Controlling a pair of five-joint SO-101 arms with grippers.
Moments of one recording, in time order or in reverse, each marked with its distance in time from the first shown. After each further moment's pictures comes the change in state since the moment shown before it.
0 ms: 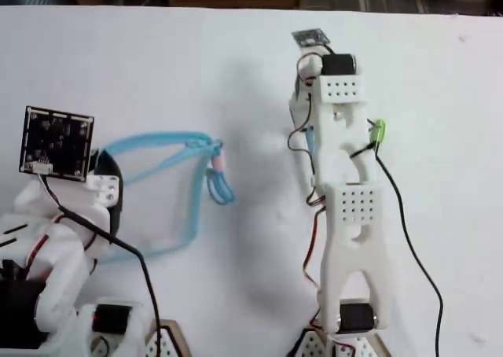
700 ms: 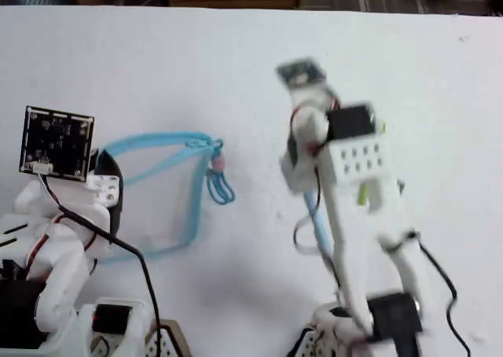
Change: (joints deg) left arm 0.0 0.0 0.0 0.0 0.0; right arm -10.2 -73.0 76.9 0.2 -1.5
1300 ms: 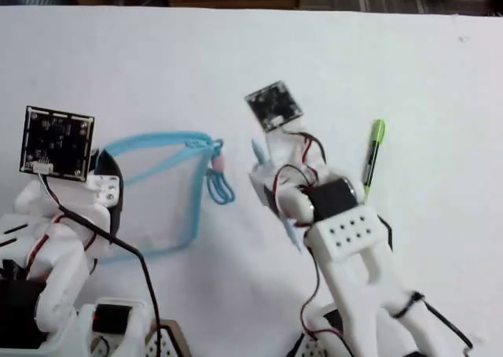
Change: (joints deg) left arm 0.0 0.0 0.0 0.0 0.0; right arm -8.9 -22.1 31.1 -43.6 -2.6
